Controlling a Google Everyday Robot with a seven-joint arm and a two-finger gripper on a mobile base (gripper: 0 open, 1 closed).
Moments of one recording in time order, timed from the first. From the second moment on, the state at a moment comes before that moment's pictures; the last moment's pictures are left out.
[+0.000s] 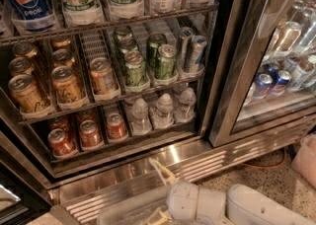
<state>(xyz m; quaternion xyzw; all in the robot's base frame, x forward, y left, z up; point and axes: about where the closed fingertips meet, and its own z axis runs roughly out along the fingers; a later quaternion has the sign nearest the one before) 0.365 0.035 0.643 -0.51 0.55 0.34 0.57</state>
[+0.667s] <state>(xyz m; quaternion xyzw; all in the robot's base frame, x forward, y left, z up) 0.393 0.041 0.634 -0.48 0.56 0.32 0.59</state>
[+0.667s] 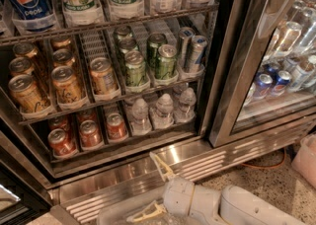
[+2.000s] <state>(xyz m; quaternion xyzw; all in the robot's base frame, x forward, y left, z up) 0.419 0.097 0.636 -0.45 0.55 0.23 0.66</state>
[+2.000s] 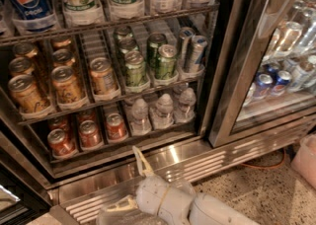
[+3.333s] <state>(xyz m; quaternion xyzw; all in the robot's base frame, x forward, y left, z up) 0.447 0.148 0.599 -0.48 0.54 0.33 0.60</state>
